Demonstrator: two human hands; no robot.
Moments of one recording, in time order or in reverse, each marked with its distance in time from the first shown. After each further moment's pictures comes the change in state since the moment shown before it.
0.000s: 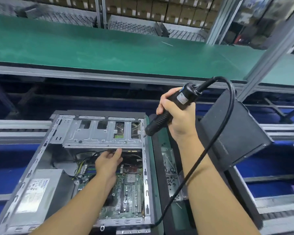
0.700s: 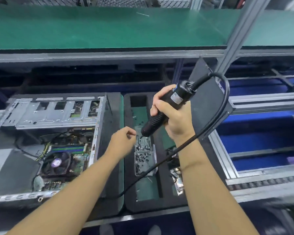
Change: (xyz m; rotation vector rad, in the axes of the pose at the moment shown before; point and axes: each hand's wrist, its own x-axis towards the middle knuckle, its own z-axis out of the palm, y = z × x) left_hand -0.089 -0.072 0.141 1.091 -0.280 0.478; right_hand -0.066 -0.026 -0.167 0.105 -0.008 0.089
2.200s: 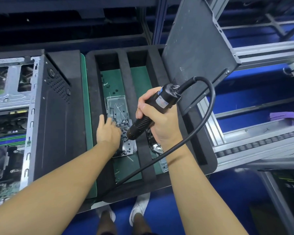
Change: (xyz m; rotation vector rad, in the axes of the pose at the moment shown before) left_hand 0.048 -0.072 0.133 1.522 -0.317 0.292; right_hand -0.055 0.084 -0.083 -0.008 0.172 0.221
